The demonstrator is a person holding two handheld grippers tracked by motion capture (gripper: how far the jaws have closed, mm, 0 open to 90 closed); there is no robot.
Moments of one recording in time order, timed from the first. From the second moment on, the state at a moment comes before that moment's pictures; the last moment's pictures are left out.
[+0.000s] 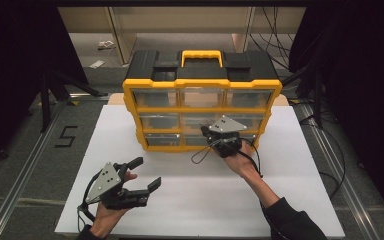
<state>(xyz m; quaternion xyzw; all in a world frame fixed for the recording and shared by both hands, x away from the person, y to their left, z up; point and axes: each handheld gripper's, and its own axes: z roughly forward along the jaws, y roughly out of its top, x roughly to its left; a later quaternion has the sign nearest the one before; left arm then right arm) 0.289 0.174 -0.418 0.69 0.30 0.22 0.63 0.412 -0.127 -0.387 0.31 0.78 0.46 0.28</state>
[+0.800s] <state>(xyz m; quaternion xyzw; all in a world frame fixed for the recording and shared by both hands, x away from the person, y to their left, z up) 0.290 0.174 -0.418 0.69 0.30 0.22 0.63 0.420 -0.128 -0.389 0.32 0.78 0.45 0.29</state>
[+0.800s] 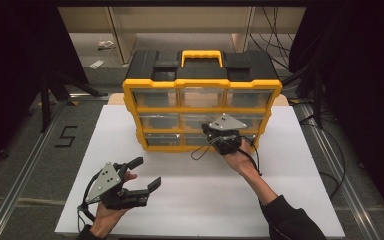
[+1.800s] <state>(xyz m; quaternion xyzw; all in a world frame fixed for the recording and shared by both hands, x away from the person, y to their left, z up) 0.289 0.174 -0.418 0.69 0.30 0.22 0.63 0.428 -0.127 -0.390 0.33 0.78 0.45 0.30</state>
